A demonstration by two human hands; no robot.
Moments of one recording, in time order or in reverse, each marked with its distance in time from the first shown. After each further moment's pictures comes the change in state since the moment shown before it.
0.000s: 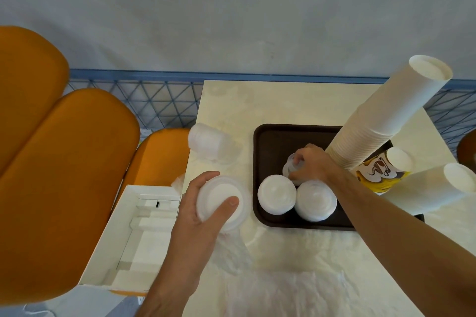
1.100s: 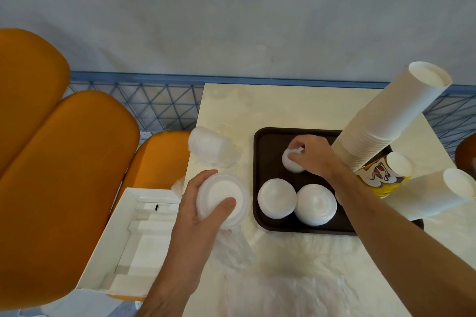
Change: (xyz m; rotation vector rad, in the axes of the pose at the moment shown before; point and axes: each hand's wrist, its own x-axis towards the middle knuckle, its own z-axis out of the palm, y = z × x) left_hand 0.008 -0.006 -0.002 -0.045 -0.023 0.015; right_hand -0.015 -0.027 -0.034 0.231 0.215 -0.072
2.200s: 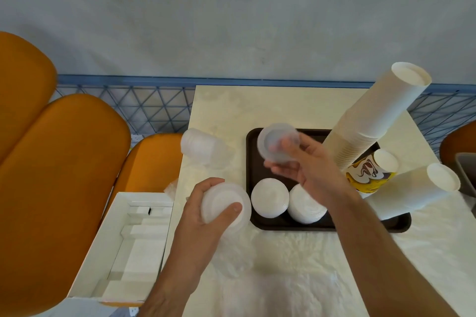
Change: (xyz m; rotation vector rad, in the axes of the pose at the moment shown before) left_hand -0.001 -0.004 0.005 0.096 -0.082 -0.014; right_hand -0.080 -0.053 -0.022 1.325 -0.094 0.085
